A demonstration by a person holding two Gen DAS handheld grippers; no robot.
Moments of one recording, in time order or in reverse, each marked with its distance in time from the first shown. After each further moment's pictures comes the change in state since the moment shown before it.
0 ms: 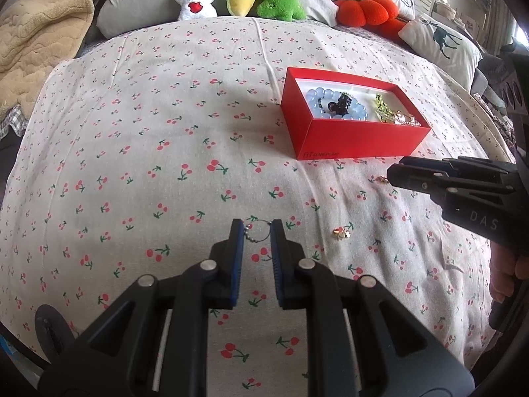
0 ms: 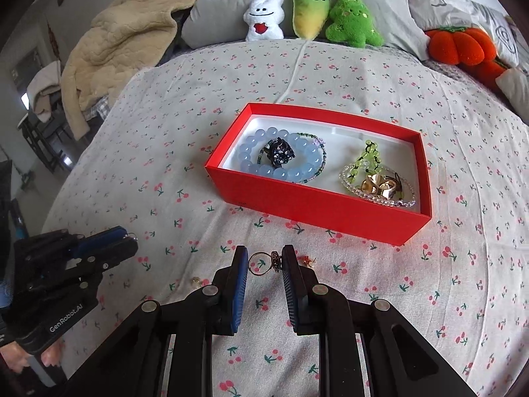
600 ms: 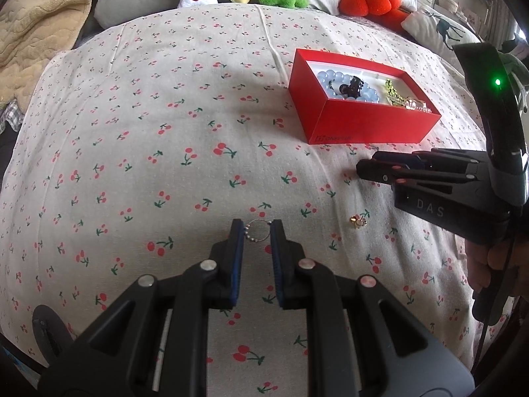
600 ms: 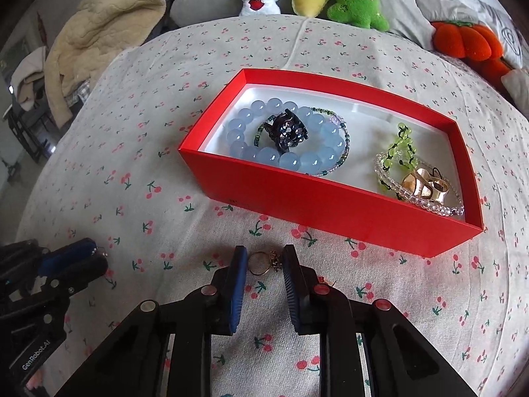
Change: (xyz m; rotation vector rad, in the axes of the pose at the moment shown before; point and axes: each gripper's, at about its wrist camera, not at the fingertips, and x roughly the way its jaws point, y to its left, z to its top) left arm 0.013 0.009 -0.007 0.006 0.040 0.001; right arm 0.054 0.012 0.005 -0.012 0.070 -0.058
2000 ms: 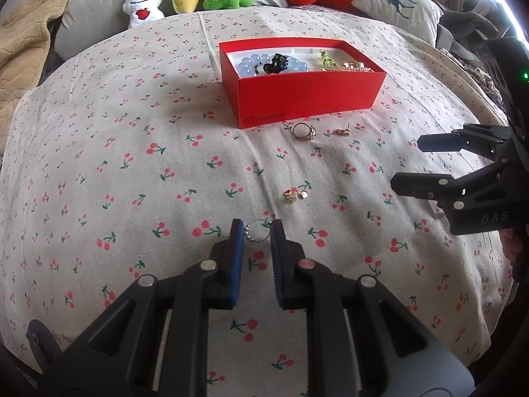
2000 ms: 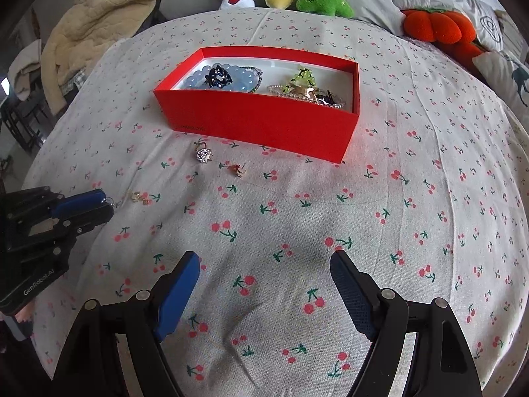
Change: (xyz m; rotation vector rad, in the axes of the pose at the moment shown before) left arm -0.005 -0.042 -0.019 0.163 -0.023 -0.058; right arm -0.054 -0.043 -0.059 -0.010 0.020 -0.049
